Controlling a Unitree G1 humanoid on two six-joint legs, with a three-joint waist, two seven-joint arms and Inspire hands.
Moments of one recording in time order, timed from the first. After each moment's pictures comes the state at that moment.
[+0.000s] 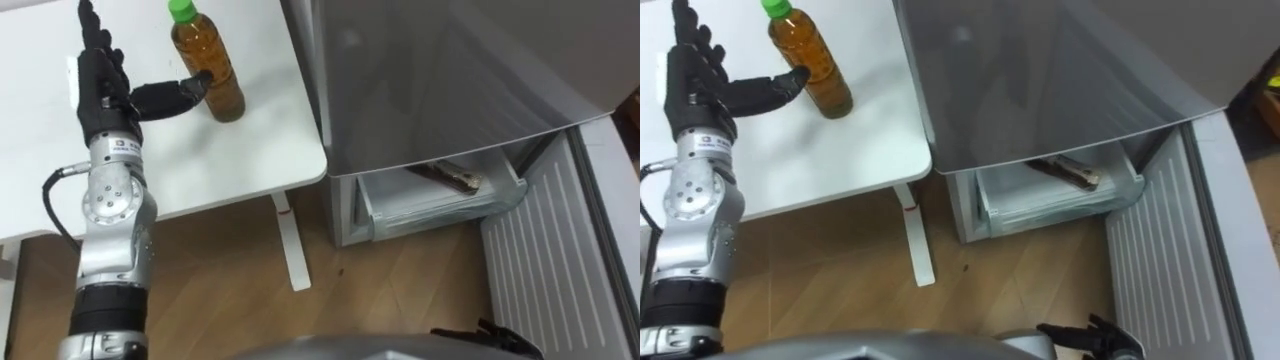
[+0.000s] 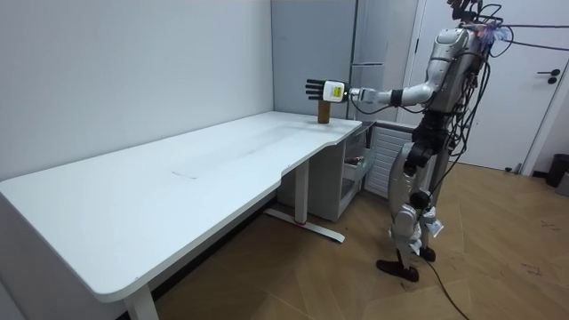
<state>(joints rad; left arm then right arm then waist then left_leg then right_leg) -0.05 0.23 0.14 0.24 -0.16 -0.15 0.16 0.09 -0.25 -0.14 1.32 0.23 -0.05 0.19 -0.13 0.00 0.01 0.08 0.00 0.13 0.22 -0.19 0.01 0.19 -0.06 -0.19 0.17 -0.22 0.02</state>
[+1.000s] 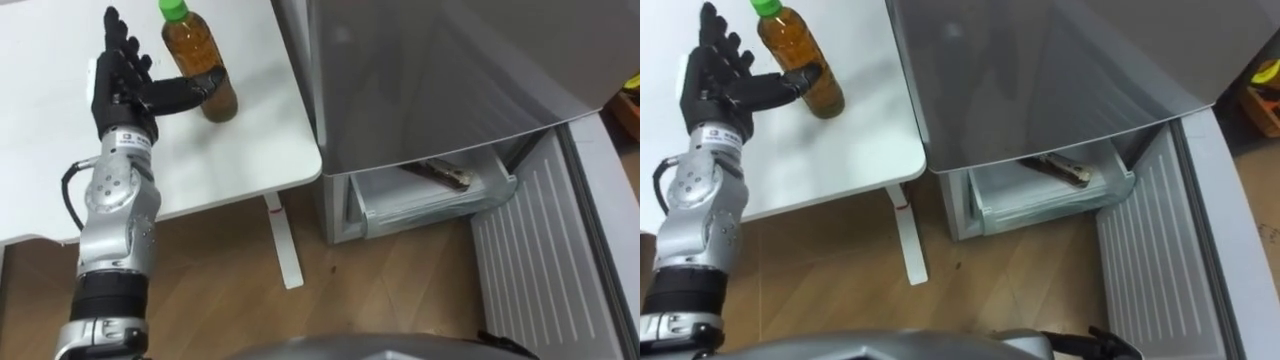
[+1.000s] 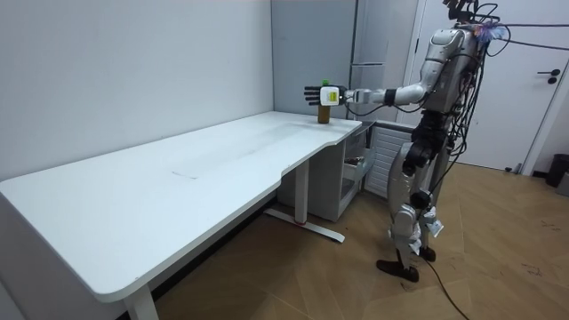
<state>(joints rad) -0.14 0.23 0.13 0.27 -0.33 -0.03 0.08 0.08 -0.26 -0.14 1.32 0.22 0.02 0.16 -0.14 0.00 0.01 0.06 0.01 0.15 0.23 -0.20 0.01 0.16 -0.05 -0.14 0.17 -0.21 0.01</state>
